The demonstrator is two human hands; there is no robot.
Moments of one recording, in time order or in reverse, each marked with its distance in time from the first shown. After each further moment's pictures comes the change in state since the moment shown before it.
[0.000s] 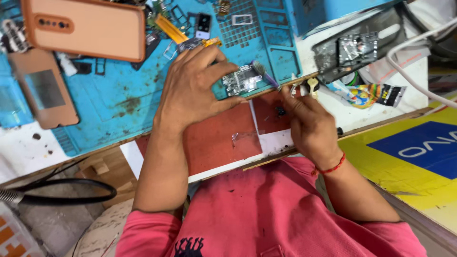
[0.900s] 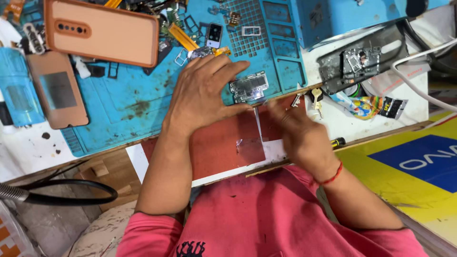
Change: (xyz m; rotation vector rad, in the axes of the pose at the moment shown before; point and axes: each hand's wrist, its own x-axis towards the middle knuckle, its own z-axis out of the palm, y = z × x) left_hand 0.002 0.003 0.000 0.027 0.006 -0.047; right_hand 0.009 -0.015 0.004 -0.089 -0.103 -0.129
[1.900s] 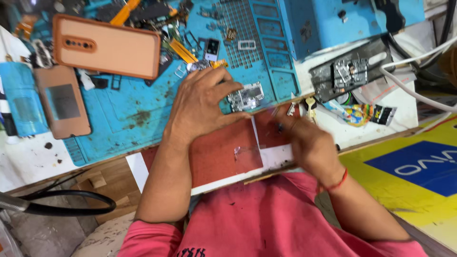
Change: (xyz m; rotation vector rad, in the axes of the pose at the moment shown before) left_hand 0.002 0.002 -0.002 -0.034 0.027 -0.004; right_hand -0.010 0.015 -0.011 0.063 0.036 -0.005
